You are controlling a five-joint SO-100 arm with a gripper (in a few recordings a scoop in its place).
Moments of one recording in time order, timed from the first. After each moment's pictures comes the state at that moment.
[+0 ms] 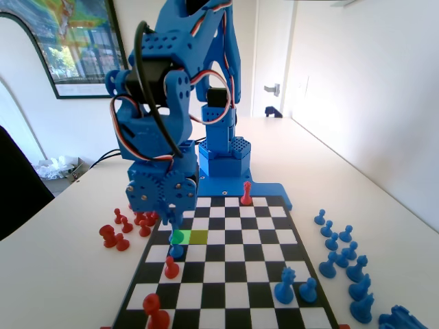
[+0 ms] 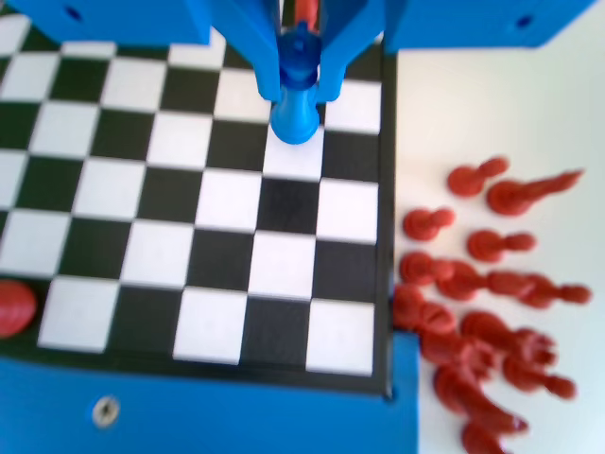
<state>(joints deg) 19.2 80.9 116.1 51.2 -114.5</state>
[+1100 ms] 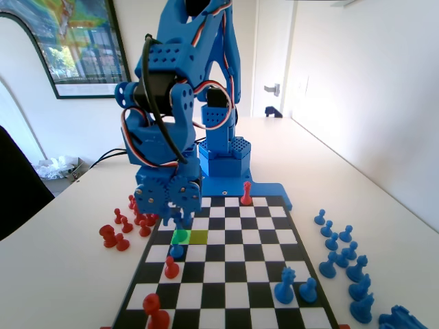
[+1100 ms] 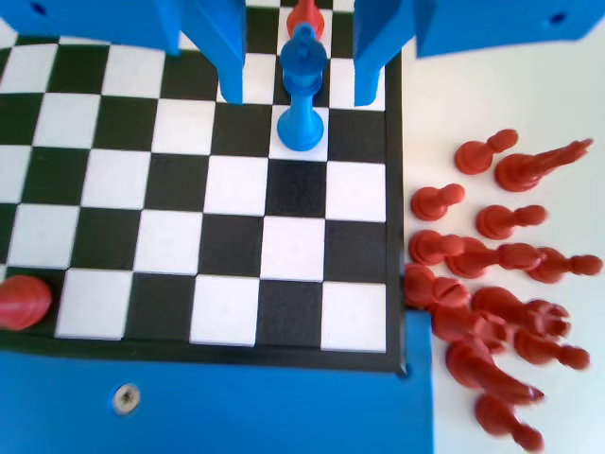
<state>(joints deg) 19.0 80.9 115.8 53.3 -112.1</state>
